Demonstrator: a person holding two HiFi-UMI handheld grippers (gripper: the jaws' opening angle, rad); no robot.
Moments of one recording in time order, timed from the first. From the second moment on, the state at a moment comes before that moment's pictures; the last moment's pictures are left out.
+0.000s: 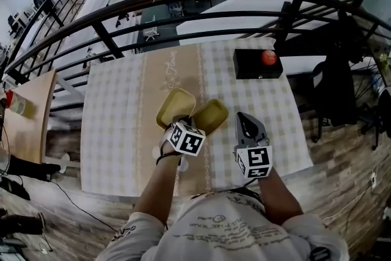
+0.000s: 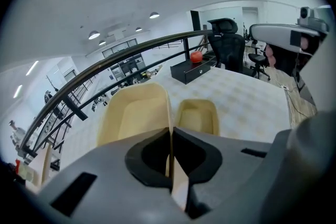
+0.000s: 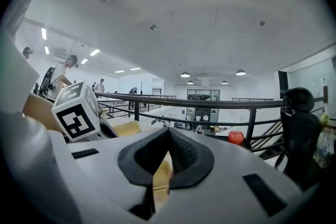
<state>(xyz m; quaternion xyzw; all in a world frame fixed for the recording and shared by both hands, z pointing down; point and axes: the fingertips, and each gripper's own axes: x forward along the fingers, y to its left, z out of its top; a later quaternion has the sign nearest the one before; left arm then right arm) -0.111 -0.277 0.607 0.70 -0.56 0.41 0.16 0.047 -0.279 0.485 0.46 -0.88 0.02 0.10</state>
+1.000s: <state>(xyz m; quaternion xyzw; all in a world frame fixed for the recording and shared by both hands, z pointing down) 0.007 -0.292 0.664 0.73 -0.43 0.50 0.17 0.153 -0.296 0.510 0.52 -0.85 0.06 0.10</state>
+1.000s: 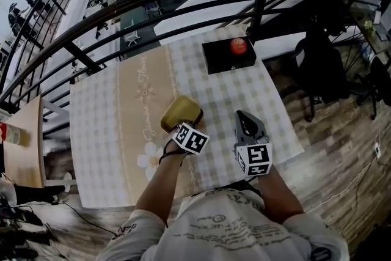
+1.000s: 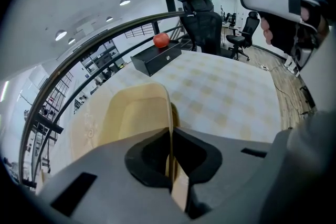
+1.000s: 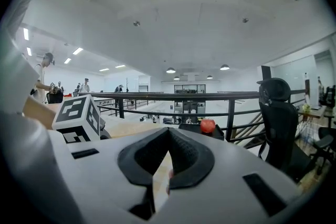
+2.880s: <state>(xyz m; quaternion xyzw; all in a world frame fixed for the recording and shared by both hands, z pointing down) -0.015 -0.293 0.602 0.76 -0.55 0.30 0.20 0.110 -0.295 0.505 0.47 -0.87 0.04 0.12</state>
